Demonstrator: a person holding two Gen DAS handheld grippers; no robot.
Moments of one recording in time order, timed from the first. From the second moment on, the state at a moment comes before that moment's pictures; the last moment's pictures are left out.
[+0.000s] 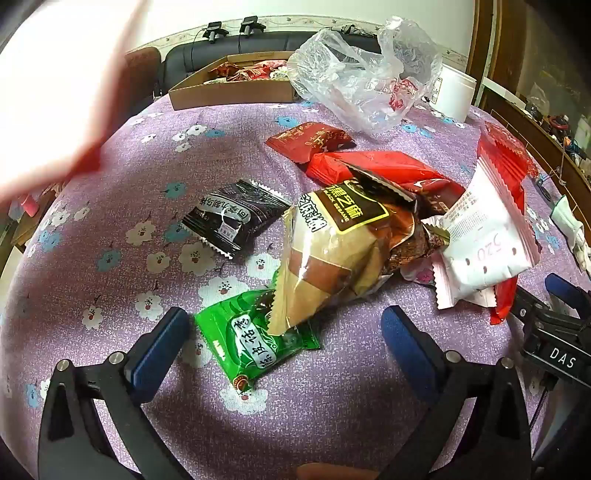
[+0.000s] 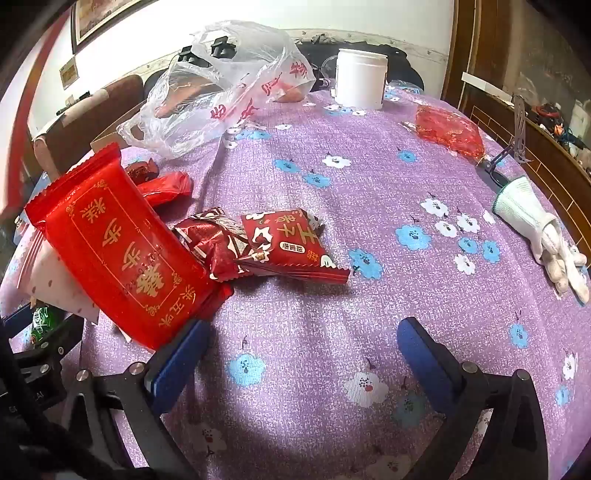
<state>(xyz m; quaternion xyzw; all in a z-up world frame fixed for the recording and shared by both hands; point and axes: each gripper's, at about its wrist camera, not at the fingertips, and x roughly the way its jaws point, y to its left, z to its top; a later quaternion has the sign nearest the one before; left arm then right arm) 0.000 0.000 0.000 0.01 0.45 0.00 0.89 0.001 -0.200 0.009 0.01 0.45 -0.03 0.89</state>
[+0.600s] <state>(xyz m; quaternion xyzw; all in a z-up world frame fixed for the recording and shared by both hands) -0.001 -0.010 -0.002 0.02 0.45 -0.03 0.89 0.001 -0.200 0.009 0.02 0.45 -0.03 0.89</state>
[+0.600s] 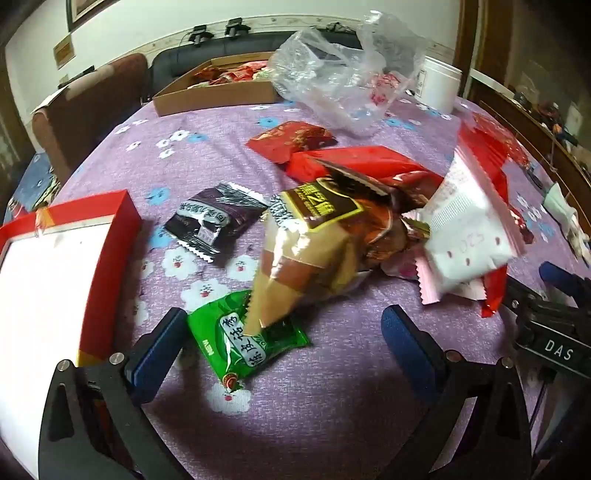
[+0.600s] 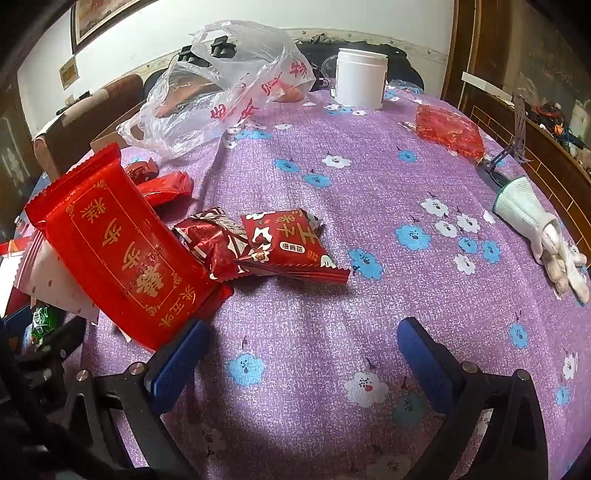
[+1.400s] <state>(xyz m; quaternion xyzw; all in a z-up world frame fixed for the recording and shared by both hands) -0.001 -0.009 0.000 0.02 0.45 -0.03 0.89 0.002 -0.202 0.009 0.02 0.45 -0.03 0.89</state>
